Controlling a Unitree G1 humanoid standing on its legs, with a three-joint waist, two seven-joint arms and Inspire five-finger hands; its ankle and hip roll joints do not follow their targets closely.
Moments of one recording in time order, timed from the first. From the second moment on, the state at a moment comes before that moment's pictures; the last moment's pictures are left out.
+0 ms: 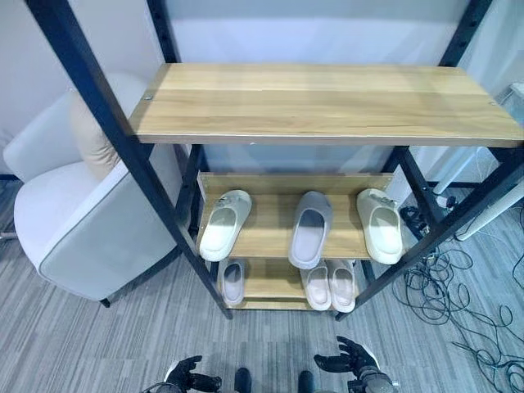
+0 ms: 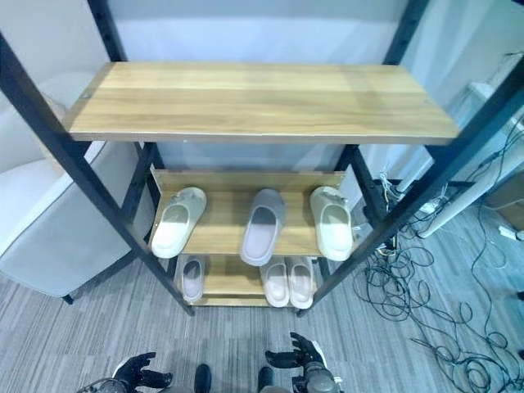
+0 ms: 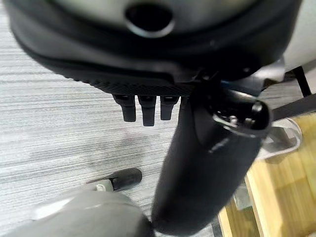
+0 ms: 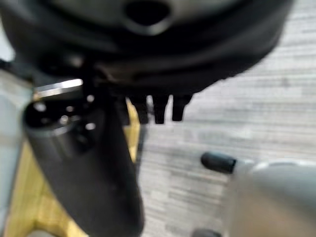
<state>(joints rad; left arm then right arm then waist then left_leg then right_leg) -0.04 0.22 -0.26 1.20 -0.14 -0.07 0.09 -0.03 -0.22 0.25 1.04 0.21 -0.08 -0.11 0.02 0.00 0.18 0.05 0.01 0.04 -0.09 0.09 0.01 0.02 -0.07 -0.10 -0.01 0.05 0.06</state>
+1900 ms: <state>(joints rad) 0.03 0.20 -0.27 1.08 -0.04 -0.07 0.12 -0.17 -0.42 0.36 0.17 0.08 -0.13 -0.22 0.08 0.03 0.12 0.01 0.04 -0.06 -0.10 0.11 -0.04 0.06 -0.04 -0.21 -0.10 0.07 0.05</state>
